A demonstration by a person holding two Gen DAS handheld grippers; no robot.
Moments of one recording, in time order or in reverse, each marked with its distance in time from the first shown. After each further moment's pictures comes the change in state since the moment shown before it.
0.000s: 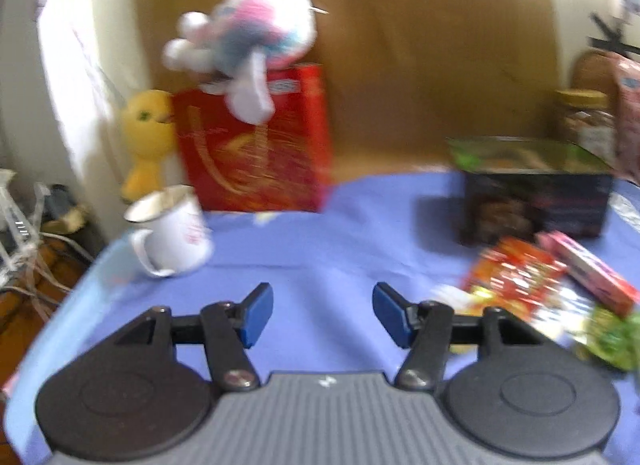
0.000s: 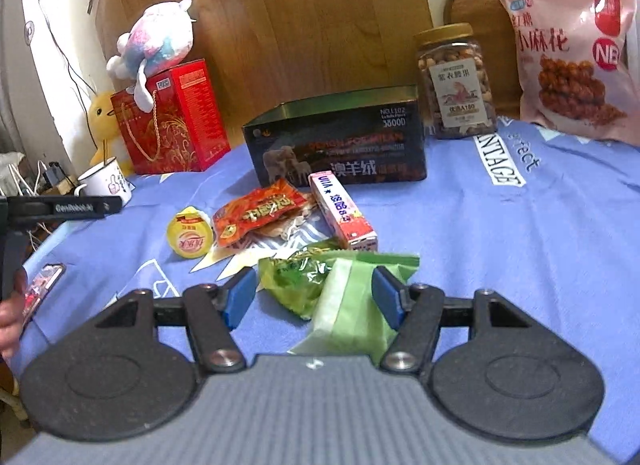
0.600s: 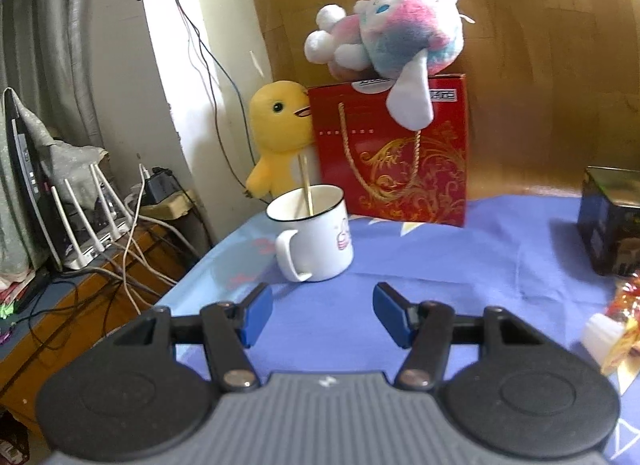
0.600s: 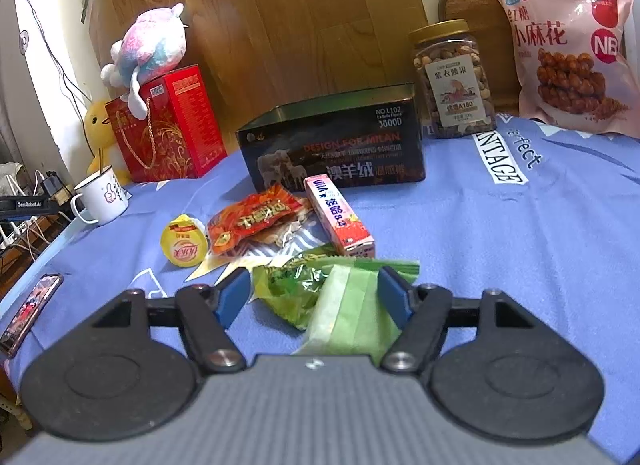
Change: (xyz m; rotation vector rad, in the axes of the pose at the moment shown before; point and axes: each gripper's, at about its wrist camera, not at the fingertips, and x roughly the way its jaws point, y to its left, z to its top) left arm 0.007 0.078 0.005 -0.096 0.000 0.252; right arm 0.005 -0.002 -0.002 0.020 -0.017 -0.005
